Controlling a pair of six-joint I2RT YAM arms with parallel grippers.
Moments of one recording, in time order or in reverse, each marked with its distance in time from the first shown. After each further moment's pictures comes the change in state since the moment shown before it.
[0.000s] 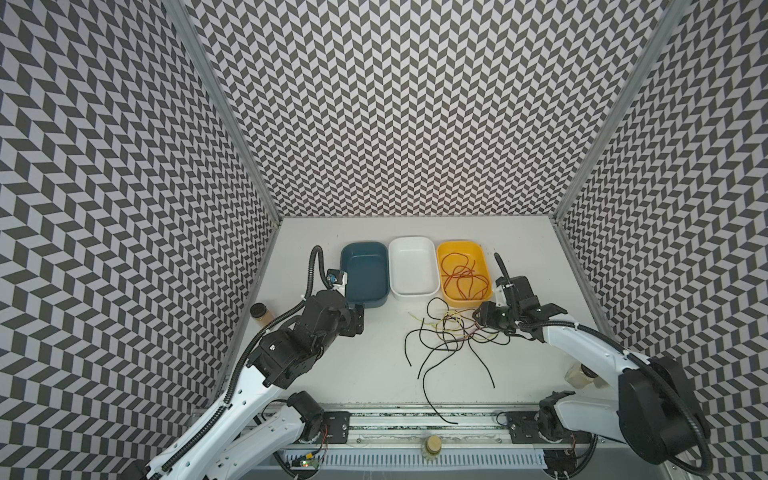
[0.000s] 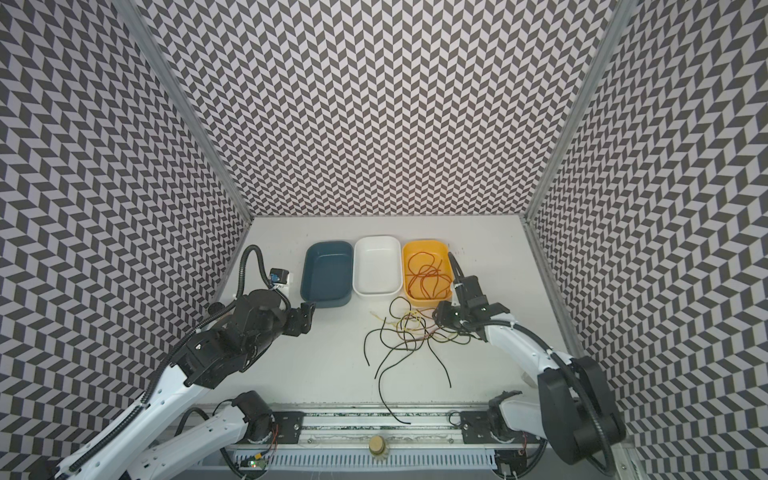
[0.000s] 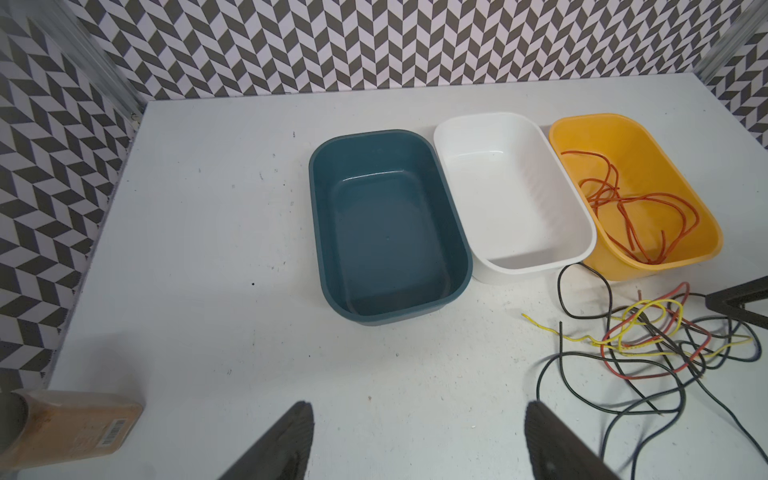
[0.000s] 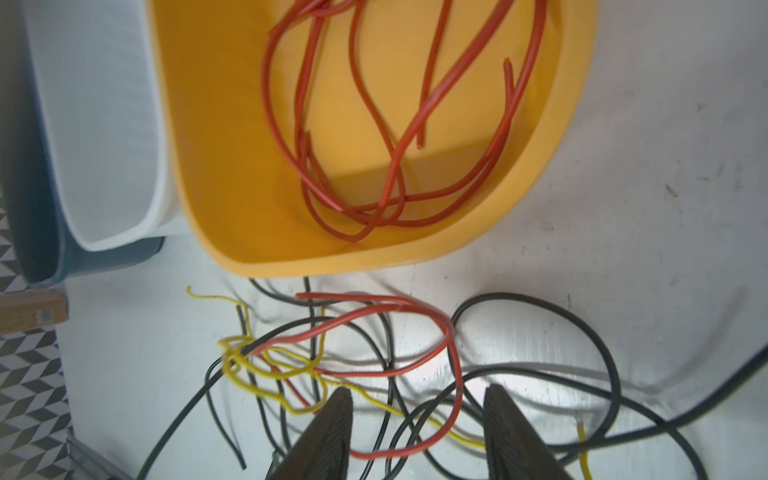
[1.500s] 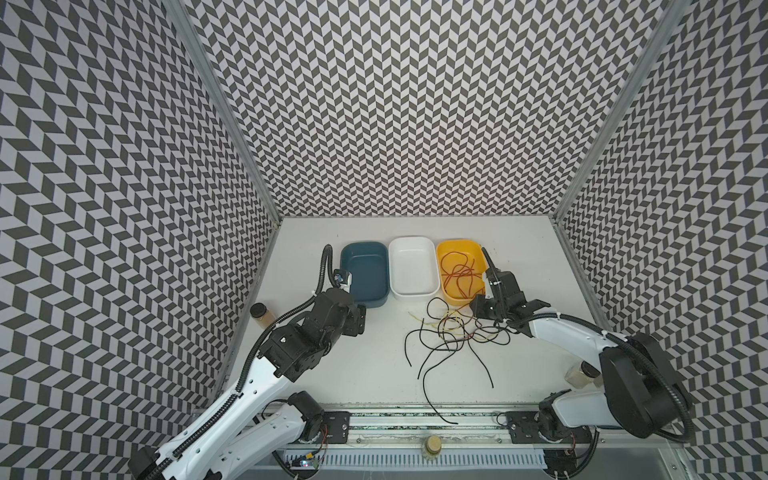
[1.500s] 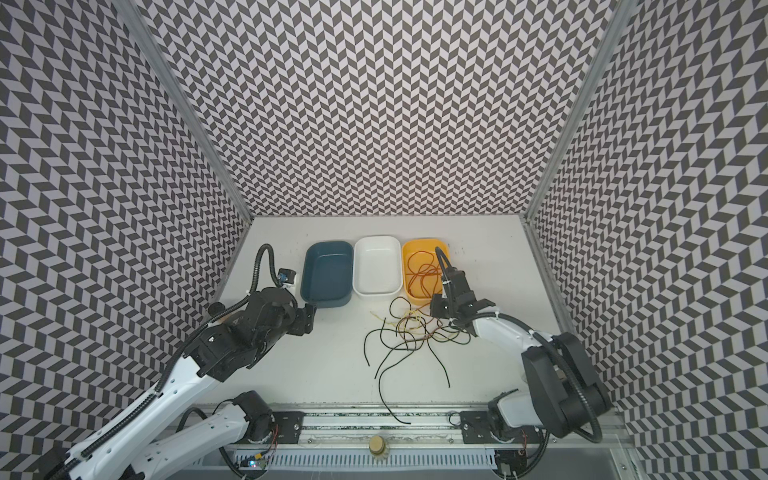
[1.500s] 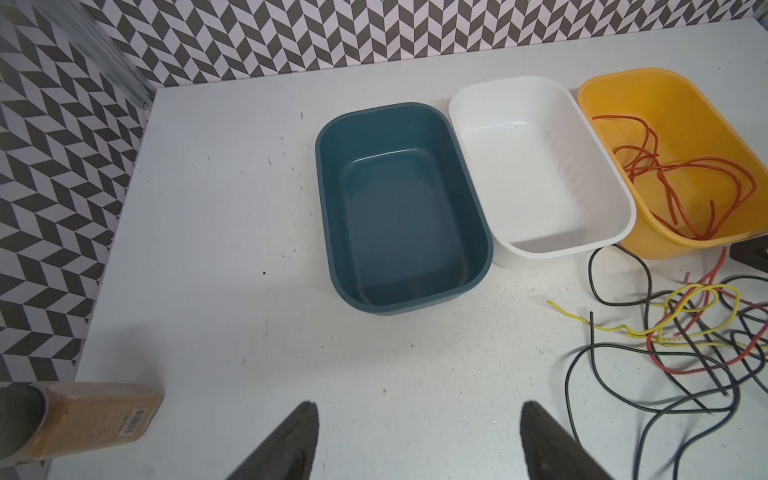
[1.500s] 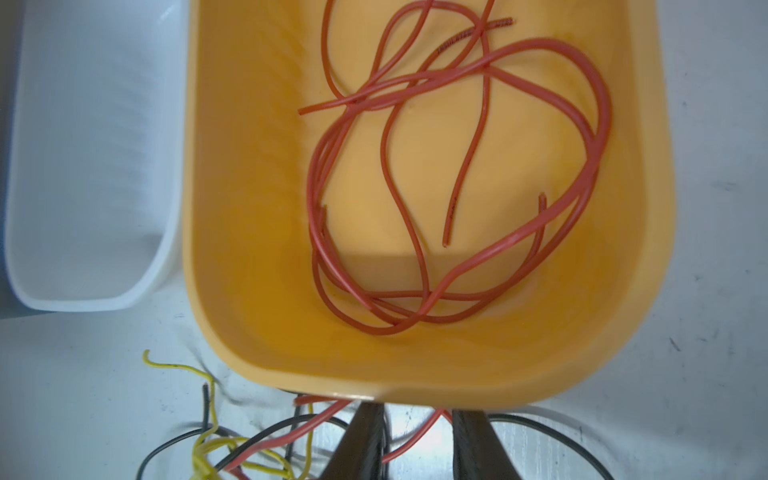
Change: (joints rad) left arm 0.000 0.041 -0.016 0.000 -0.017 0.016; right arm 0.070 0.109 0.033 0.179 0.172 -0.075
